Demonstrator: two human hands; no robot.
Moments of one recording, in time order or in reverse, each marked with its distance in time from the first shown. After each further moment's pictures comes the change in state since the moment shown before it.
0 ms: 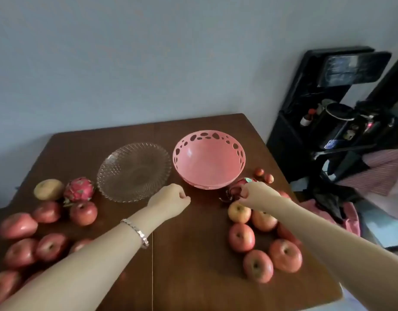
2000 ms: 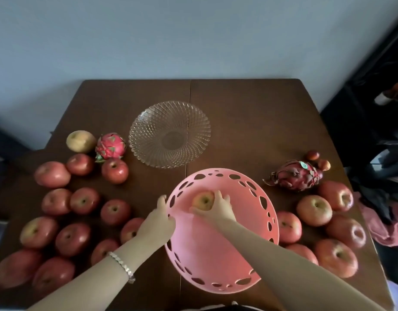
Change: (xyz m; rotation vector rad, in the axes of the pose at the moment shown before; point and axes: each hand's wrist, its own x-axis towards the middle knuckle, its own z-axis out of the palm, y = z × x) left_hand -0.044 -0.125 0.047 -0.145 -0.037 -0.347; right_hand 0.043 -0.138 0.178 0.553 -0.086 0.144
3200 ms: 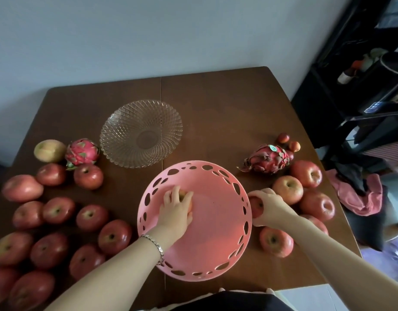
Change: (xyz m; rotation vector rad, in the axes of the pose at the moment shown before) left_hand 0.032 0.038 0.077 0.433 0.074 0.390; right_hand -0.039 0.112 -0.142 -0.372 -0.041 -0.039
